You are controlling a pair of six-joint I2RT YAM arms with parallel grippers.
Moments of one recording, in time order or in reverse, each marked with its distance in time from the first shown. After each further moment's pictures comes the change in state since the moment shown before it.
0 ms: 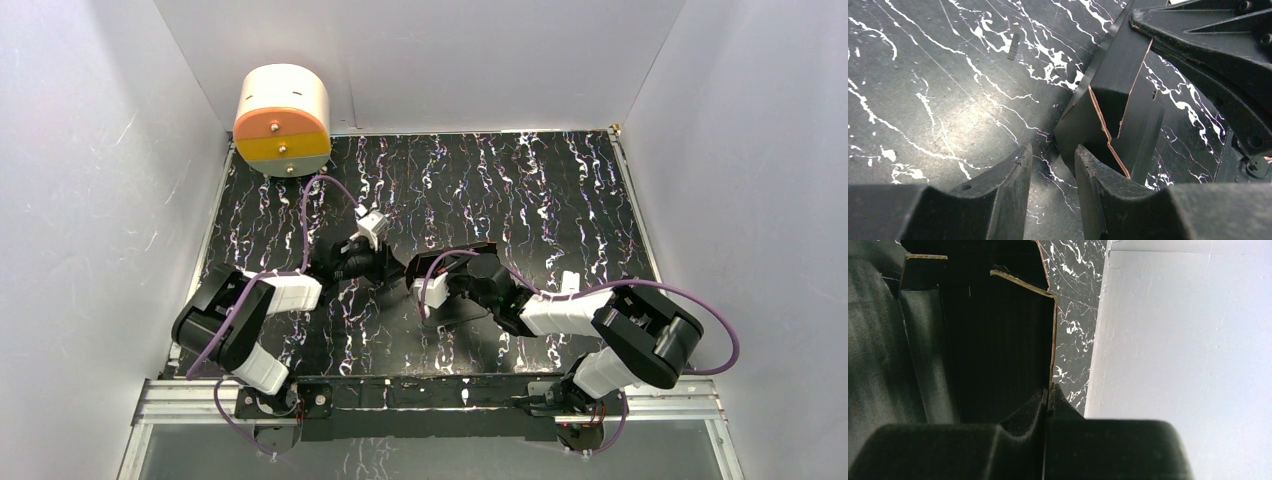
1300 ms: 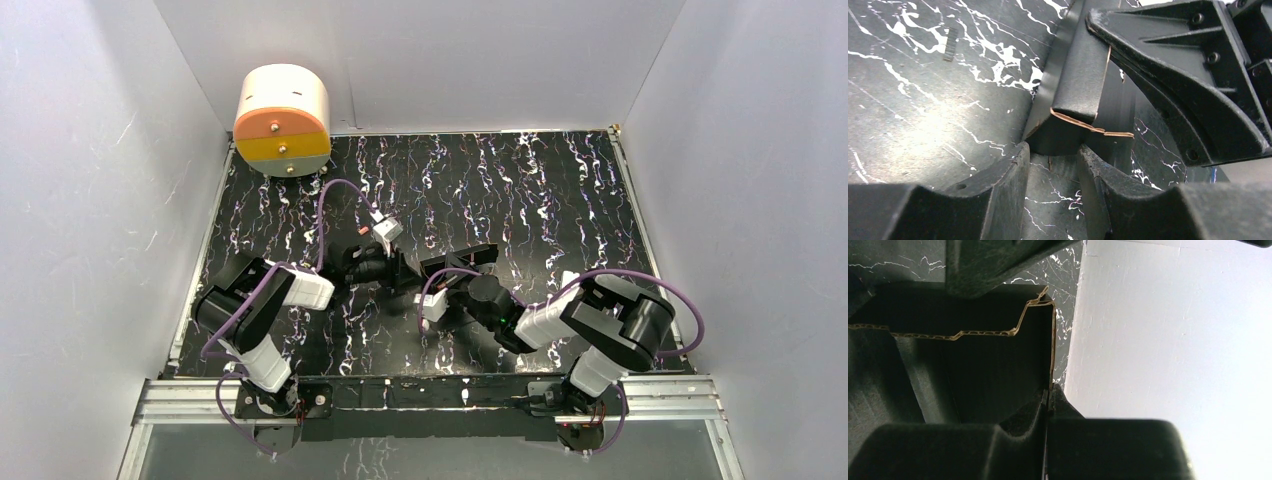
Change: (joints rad) left arm -0.062 0.135 0.024 0.139 0.105 -0.068; right arm 0.082 0.147 -0.122 0.362 0.159 -0.106
